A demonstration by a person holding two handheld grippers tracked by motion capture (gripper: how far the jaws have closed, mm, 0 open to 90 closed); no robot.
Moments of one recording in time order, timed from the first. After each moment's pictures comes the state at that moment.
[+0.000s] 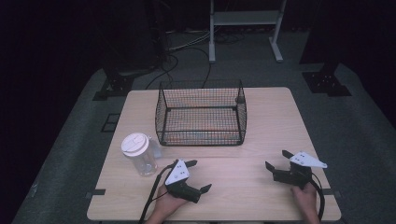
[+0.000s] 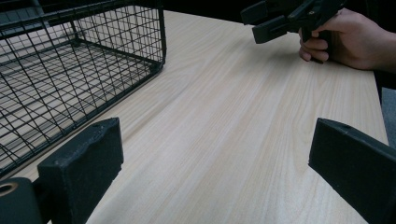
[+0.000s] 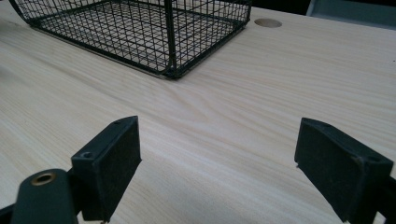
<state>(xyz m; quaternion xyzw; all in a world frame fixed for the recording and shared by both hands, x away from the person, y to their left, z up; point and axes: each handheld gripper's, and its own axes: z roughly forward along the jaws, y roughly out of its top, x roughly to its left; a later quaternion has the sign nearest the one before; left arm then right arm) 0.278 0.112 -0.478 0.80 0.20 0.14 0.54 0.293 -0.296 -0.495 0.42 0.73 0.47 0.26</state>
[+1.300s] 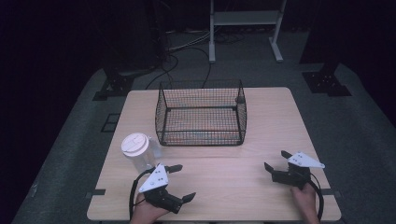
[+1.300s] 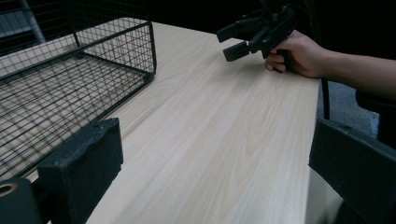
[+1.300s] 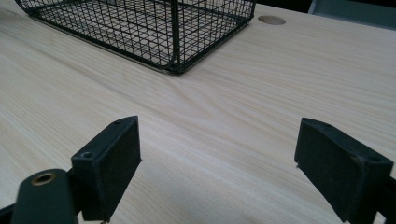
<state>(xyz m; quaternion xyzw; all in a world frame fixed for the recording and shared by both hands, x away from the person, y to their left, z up) 0.238 0.164 -0.425 0.81 0.19 0.12 0.55 0.293 -0.292 -0.496 0.42 0.74 0.46 0.27</state>
